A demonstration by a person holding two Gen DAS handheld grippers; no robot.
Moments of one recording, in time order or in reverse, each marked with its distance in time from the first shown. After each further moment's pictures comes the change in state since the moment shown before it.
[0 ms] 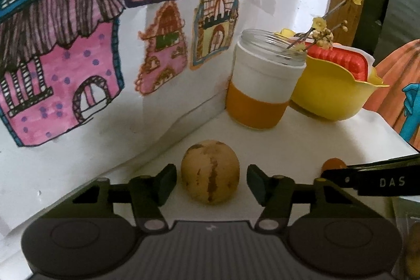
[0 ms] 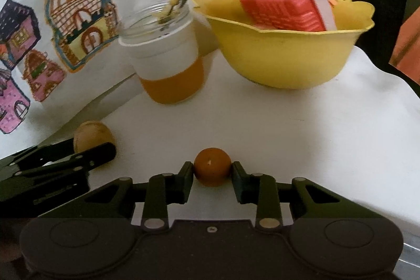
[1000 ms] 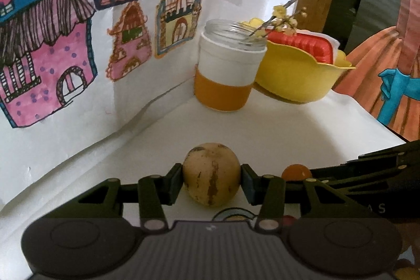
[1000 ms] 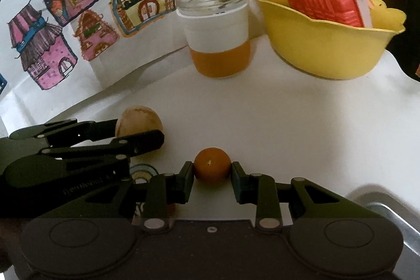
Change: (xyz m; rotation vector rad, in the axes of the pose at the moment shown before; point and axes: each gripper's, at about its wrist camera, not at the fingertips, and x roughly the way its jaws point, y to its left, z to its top) left arm -0.022 -0.021 -0.010 0.049 0.034 -0.090; right arm -0.017 0.024 -0.030 -0.118 0.040 0.110
